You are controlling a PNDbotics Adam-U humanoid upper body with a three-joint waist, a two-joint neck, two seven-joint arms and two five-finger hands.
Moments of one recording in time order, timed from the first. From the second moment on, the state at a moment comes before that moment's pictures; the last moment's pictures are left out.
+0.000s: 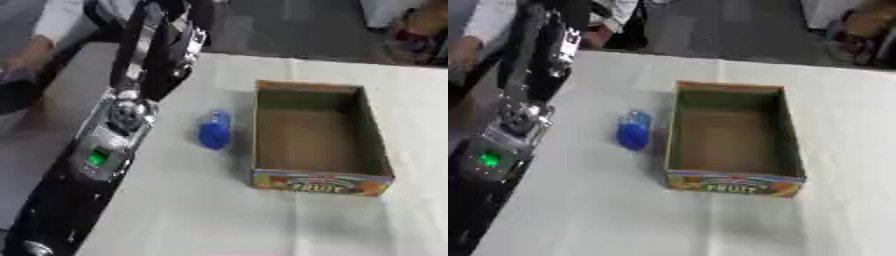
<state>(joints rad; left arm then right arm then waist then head) -0.37 0.49 -0.08 -1.98 -0.21 -0.17 0.25 -0.23 -0.53 0.02 -1.98 -0.05 -0.63 -0.02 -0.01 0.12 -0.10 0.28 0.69</state>
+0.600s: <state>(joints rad) -0.37 0.49 -0.08 -1.98 -0.21 -0.17 0.24 -0.23 -0.53 0.02 -1.98 -0.05 -0.63 -0.02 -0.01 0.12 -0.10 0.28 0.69</state>
